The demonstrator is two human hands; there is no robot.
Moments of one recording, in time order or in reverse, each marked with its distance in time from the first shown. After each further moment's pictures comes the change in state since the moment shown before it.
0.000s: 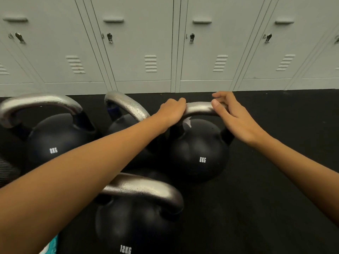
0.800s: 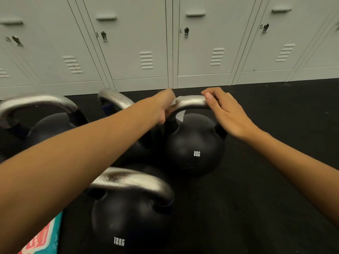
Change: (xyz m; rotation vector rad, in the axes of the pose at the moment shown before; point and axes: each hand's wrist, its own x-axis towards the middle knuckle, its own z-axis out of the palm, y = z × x) left_hand 0.020 0.005 0.002 -0.526 0.004 -0.494; right_hand -0.003 0.004 0.003 -0.114 0.051 -0.059
